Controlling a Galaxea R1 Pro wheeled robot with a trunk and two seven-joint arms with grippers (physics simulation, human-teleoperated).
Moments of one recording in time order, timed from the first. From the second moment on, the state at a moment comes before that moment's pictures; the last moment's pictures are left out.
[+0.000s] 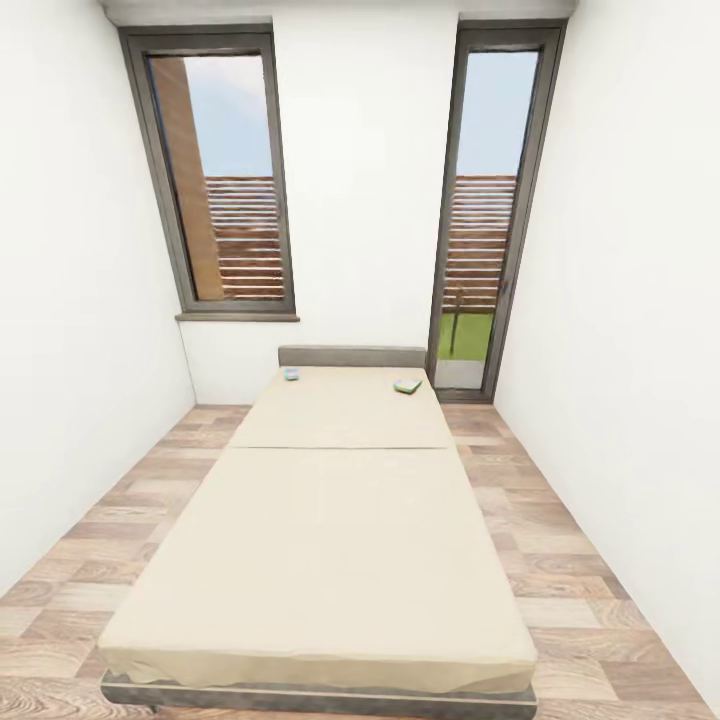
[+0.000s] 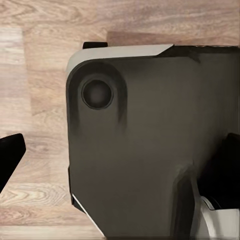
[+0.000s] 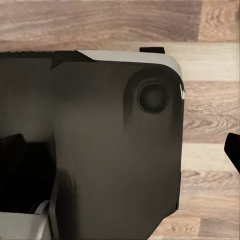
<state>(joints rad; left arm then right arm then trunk) 0.00 -0.03 0.00 -0.12 0.01 0.00 0.00 0.00 0.04 0.00 -0.11 -0.01 -0.04 0.01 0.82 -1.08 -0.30</state>
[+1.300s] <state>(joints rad) -0.18 0.20 0.05 -0.48 0.03 0.49 -0.53 -0.02 0.02 -0.01 -0.83 -0.17 0.46 0.01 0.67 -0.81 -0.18</state>
